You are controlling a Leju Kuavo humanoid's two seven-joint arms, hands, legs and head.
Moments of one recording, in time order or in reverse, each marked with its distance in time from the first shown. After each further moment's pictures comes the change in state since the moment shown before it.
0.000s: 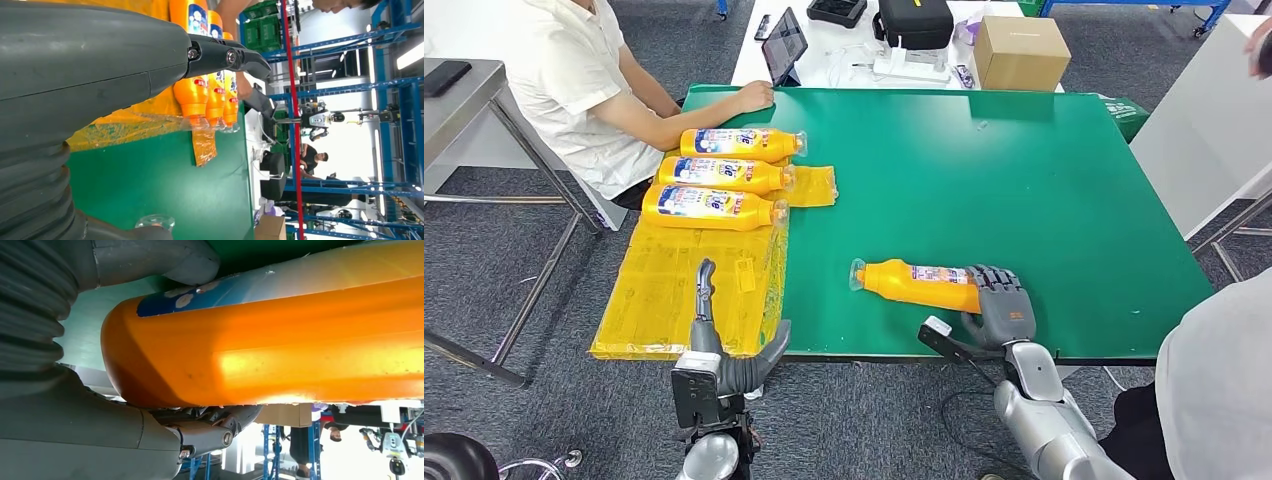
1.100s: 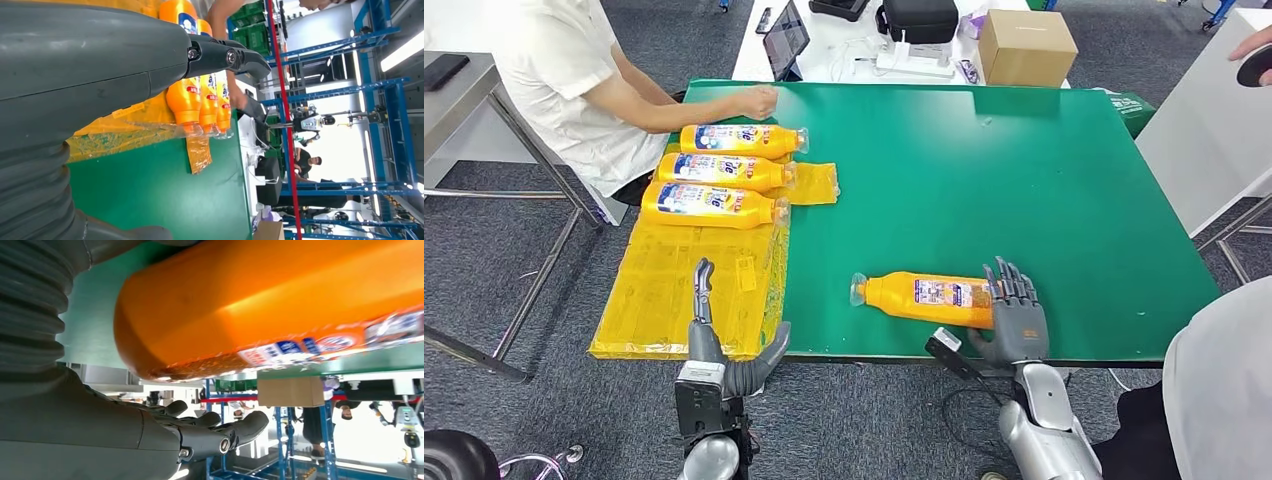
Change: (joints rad) left arm 0.013 -0.013 0.024 -0.004 -0.070 0.004 -0.041; right arm 0.153 0.039 -0.144 -0.263 0.068 -0.052 -0.041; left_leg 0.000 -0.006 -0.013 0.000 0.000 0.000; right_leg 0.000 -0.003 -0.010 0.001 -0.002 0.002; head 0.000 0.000
